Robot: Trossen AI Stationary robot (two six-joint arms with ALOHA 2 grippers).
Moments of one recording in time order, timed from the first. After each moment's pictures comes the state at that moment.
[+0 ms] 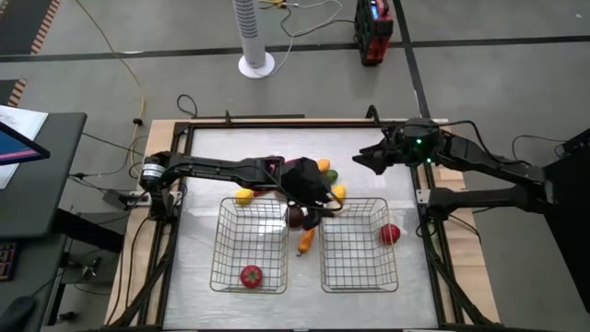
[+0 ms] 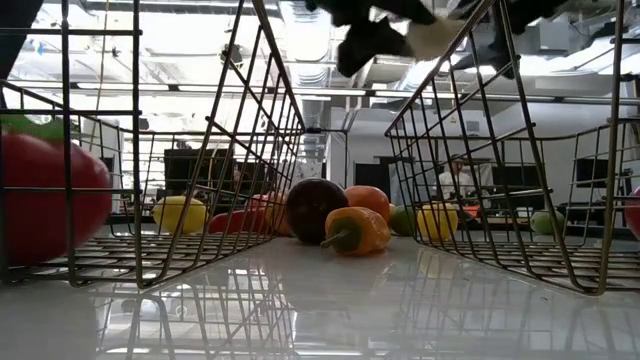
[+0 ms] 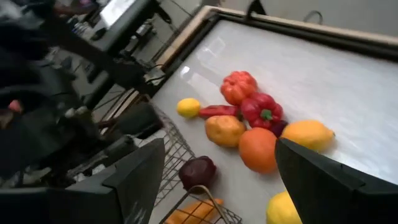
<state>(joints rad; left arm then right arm) 0.00 1.89 1.65 -0.35 0.21 -0.26 -0.34 0.85 0.91 -0.50 -0.11 0.64</state>
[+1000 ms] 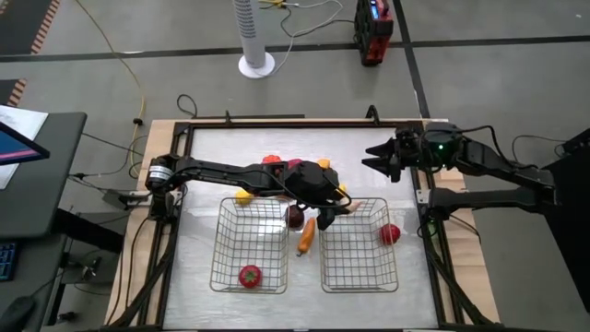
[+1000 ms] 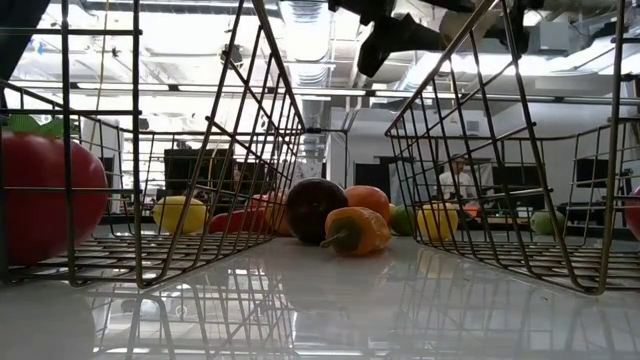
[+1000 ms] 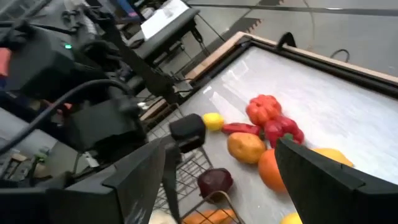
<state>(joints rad) -0.02 1.93 1.65 -0.17 0.11 -0.37 -0.27 0.74 0.92 -0.47 -0.08 0.57</state>
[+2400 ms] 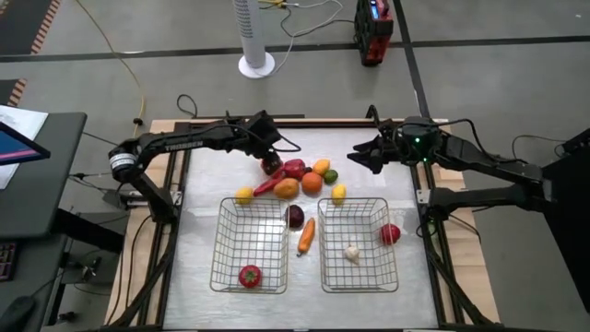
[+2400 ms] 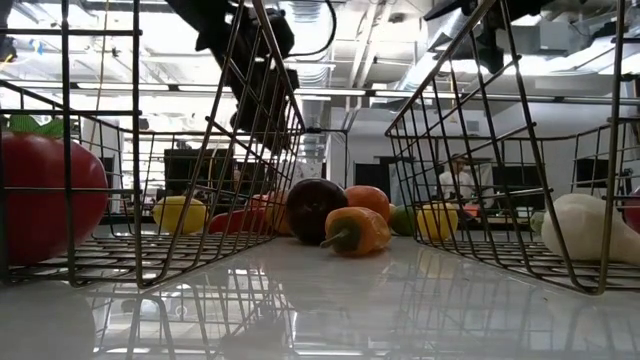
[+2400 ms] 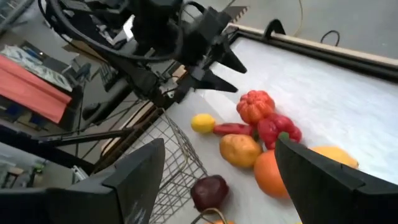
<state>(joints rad) 0.45 1.62 1.25 -0.60 -0.05 -0.06 -0.34 0.89 0.92 -0.37 -0.13 0.62</state>
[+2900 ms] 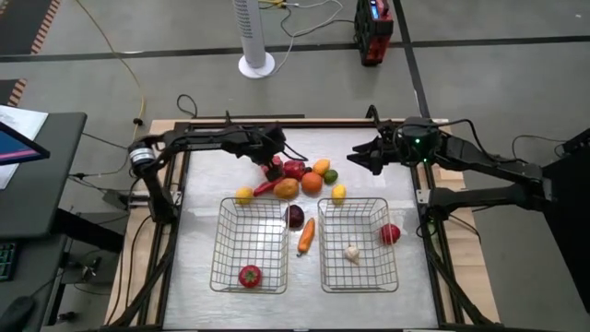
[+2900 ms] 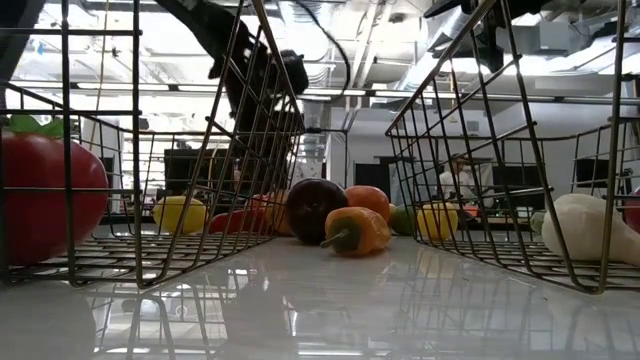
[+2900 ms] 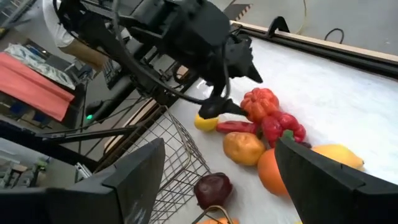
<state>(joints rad) 0.44 1.79 1.25 -0.65 -0.08 -0.06 -0.32 0.89 0.92 -0.38 -0.13 0.63</state>
